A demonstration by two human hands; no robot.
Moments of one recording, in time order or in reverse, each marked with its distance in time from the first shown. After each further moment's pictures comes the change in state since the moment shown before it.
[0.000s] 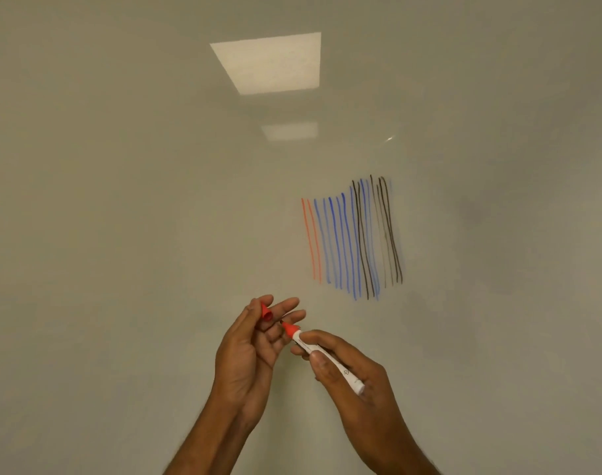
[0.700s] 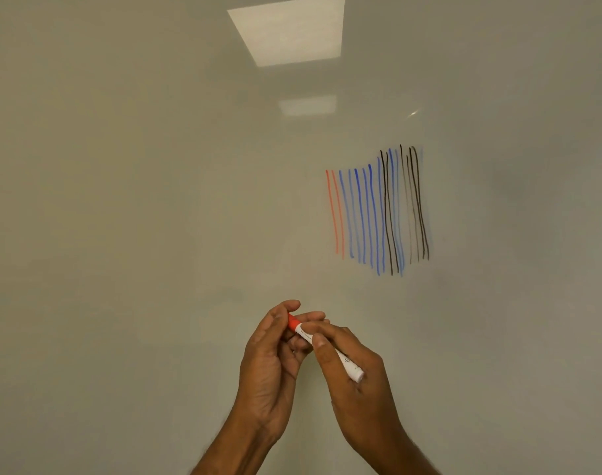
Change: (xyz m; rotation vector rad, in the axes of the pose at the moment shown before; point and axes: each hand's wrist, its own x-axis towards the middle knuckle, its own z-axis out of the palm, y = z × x) left_hand -0.030 -0.022 -0.026 0.053 0.058 -0.039; right_hand -0.006 0.017 0.041 -0.023 0.105 -0.001
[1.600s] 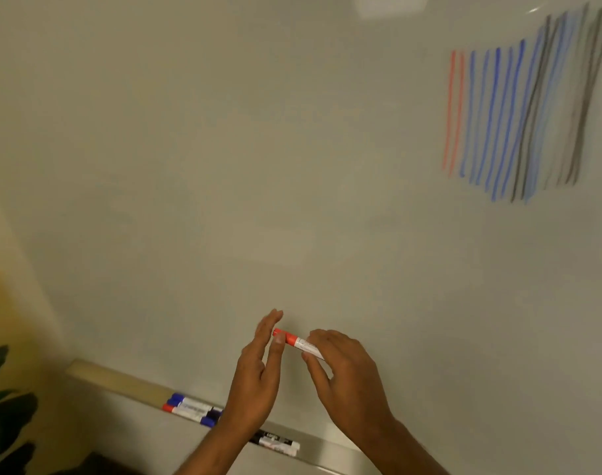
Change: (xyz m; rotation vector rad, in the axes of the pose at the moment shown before) left_hand -0.051 -0.044 -0.209 1.062 0.211 0.126; right_hand -0.080 0.131 0.089 -0.670 -0.259 -0.207
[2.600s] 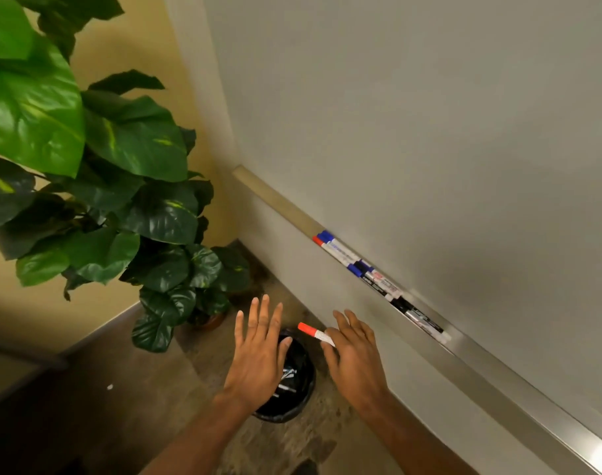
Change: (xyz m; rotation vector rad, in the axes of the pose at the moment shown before) left_hand -0.201 -0.296 -0.183 1.049 -0.115 -0.367; right_hand -0.182 -0.094 0.294 0.079 -0.687 -0.122
